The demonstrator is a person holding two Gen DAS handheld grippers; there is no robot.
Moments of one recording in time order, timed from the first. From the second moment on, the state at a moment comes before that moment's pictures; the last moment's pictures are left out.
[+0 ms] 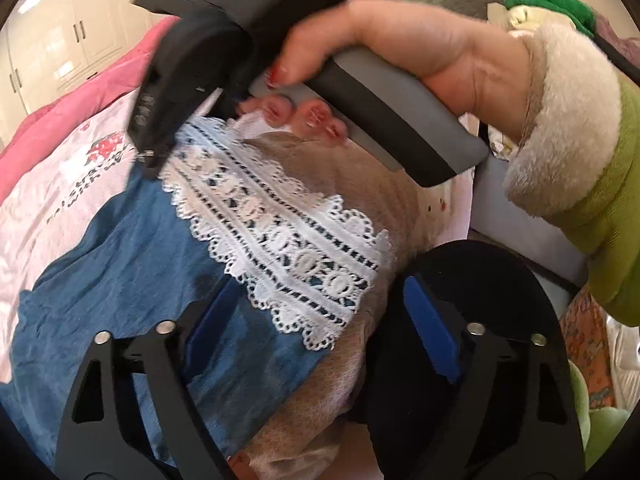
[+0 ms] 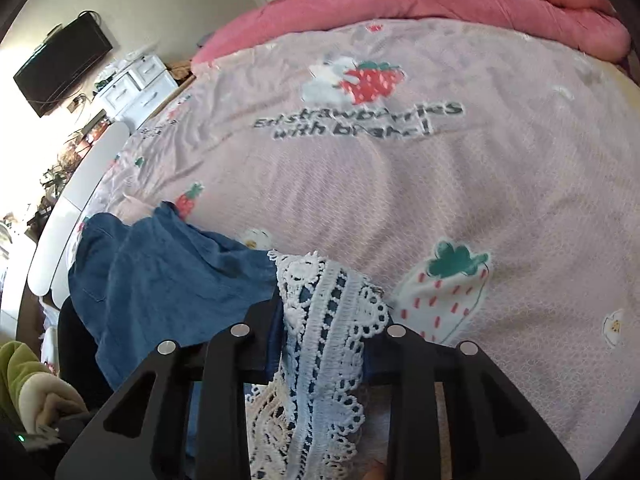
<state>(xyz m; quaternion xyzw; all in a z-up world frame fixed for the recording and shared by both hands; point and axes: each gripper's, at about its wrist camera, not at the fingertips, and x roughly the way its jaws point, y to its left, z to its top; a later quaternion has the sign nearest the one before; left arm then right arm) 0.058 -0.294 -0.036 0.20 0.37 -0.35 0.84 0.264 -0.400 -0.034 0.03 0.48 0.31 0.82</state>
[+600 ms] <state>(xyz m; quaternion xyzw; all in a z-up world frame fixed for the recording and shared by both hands) 0.047 -0.316 -0.042 0.25 0.35 -0.33 0.84 0.266 -0.402 -0.036 0.03 0.49 0.29 0.82</state>
